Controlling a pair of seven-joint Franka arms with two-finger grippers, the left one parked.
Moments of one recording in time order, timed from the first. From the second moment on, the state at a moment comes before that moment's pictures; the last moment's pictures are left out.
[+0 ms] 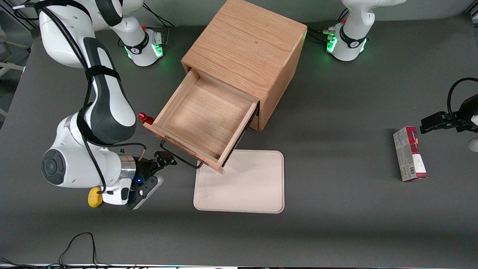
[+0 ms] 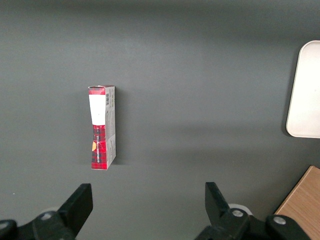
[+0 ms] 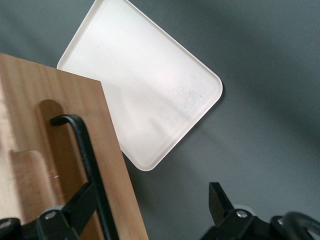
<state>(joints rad) 0.26 0.71 -0.03 -1.04 0.37 1.67 -0.48</state>
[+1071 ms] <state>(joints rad) 0.27 0.18 -0.17 -1.45 0.10 1.46 -0.17</state>
